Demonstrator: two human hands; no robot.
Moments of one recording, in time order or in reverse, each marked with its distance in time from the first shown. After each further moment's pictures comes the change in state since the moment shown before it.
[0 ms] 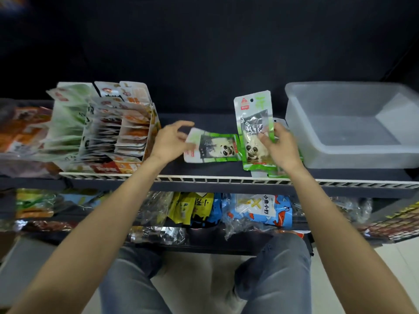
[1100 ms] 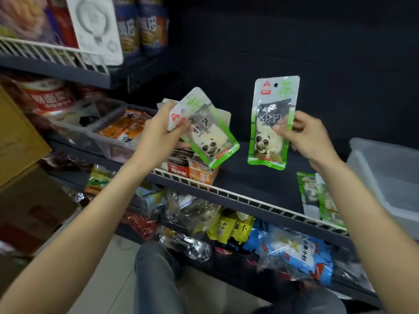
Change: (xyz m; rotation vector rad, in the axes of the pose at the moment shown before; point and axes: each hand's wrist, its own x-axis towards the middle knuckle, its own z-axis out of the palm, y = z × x) left_hand -0.123 0.023 -0.173 -0.101 0.433 0.284; right_hand 0.001 -0.182 0.020 0.250 -0.236 -0.263
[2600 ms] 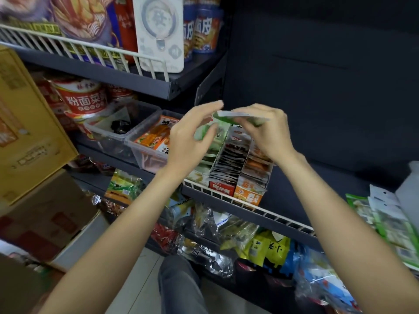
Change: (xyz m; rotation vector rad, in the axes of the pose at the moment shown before) left_hand 0.036 -0.080 -0.050 0.128 0.293 0.475; right_hand 0.067 -0.051 0.191 -0.274 0.047 -0.688
